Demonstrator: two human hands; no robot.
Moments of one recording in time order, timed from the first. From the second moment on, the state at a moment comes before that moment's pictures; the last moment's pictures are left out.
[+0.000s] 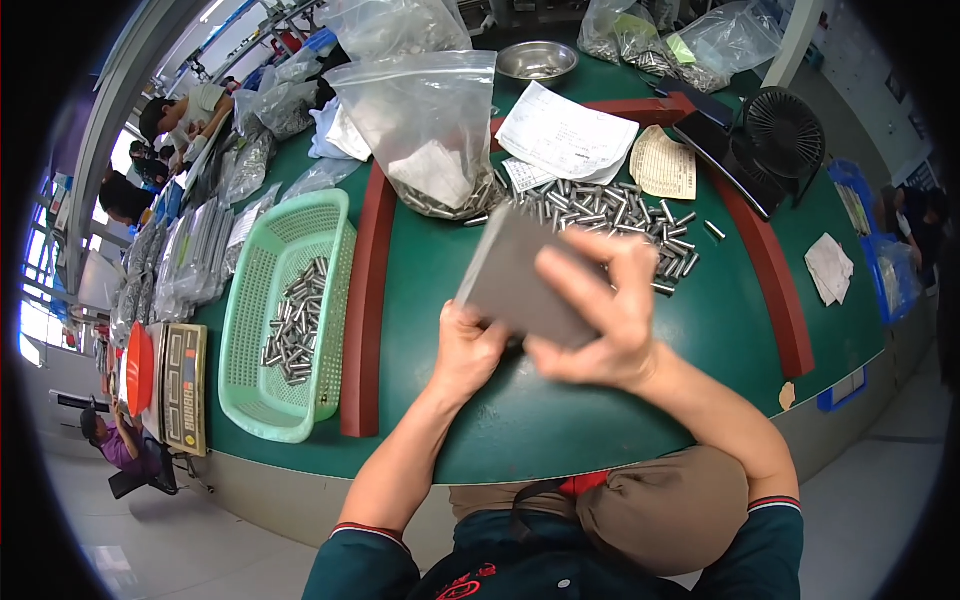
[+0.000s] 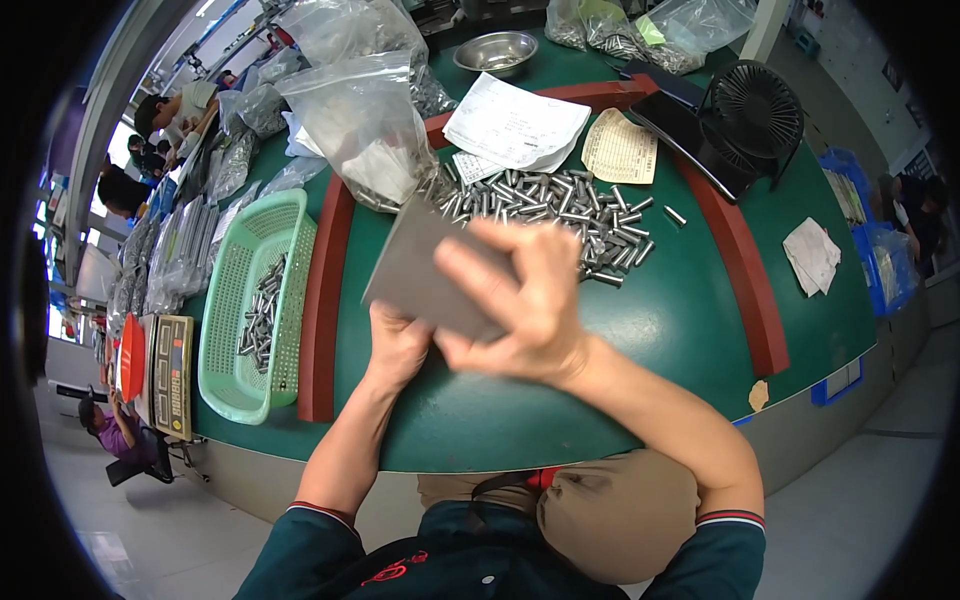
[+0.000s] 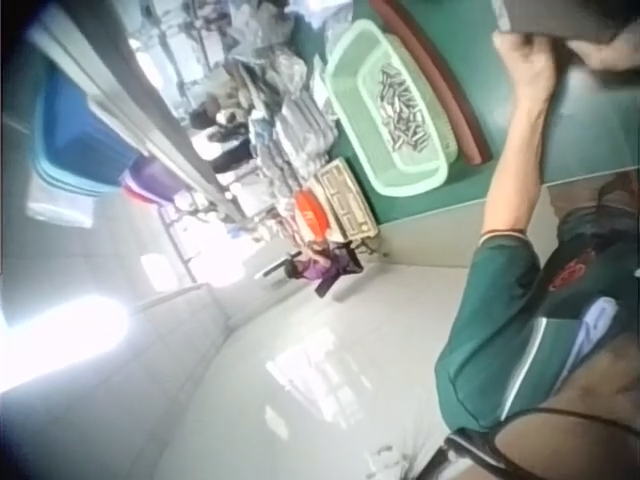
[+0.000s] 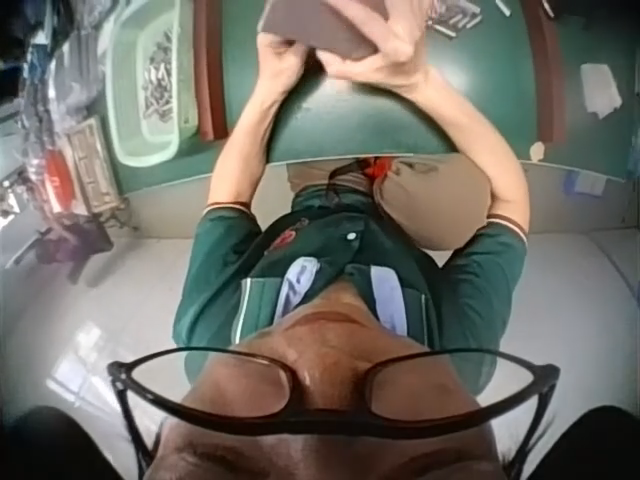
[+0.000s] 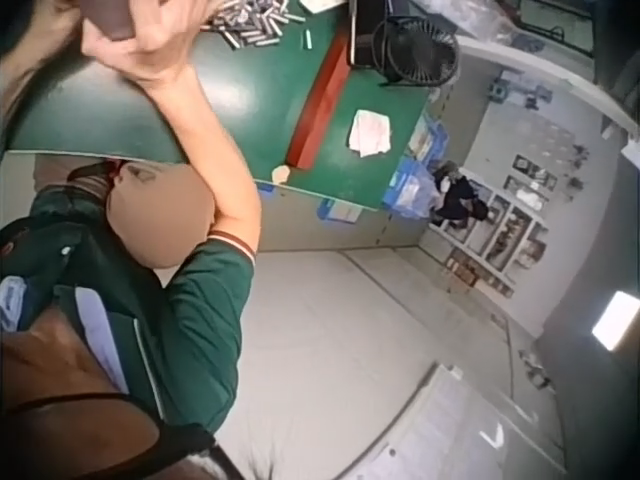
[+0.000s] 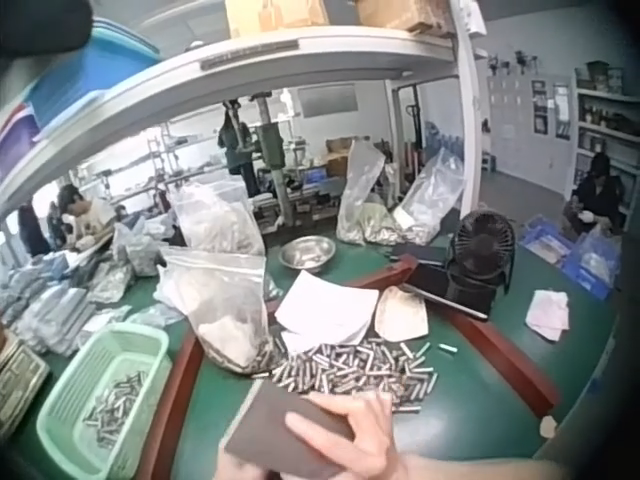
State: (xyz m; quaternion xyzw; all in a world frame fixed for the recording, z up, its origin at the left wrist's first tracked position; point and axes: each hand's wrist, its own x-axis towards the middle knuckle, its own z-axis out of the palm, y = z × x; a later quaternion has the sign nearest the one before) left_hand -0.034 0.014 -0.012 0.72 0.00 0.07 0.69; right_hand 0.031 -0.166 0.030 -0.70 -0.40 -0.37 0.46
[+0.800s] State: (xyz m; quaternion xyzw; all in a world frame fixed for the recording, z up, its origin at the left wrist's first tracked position) left_hand -0.039 -0.003 0.003 0.74 0.04 0.20 0.64; right_hand 0.017 -0.161 0.029 -0.71 -0.44 -0.35 0.42
